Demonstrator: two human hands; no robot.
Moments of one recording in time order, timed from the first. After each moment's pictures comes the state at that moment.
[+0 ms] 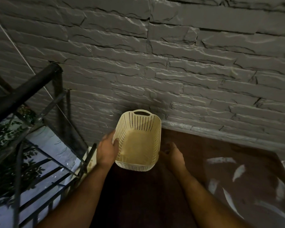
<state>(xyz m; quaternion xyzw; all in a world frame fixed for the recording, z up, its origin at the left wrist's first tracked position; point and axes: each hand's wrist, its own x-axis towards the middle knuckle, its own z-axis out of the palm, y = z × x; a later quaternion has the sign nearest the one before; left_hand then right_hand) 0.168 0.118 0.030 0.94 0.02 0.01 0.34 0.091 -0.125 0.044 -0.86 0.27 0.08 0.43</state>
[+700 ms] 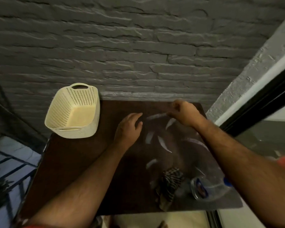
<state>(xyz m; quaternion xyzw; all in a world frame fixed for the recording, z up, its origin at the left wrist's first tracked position) -0.037 -0.147 0.074 0.88 -0.29 0.01 0.37 -0.104 -0.363 0.165 -0.94 0.23 0.03 0.25</state>
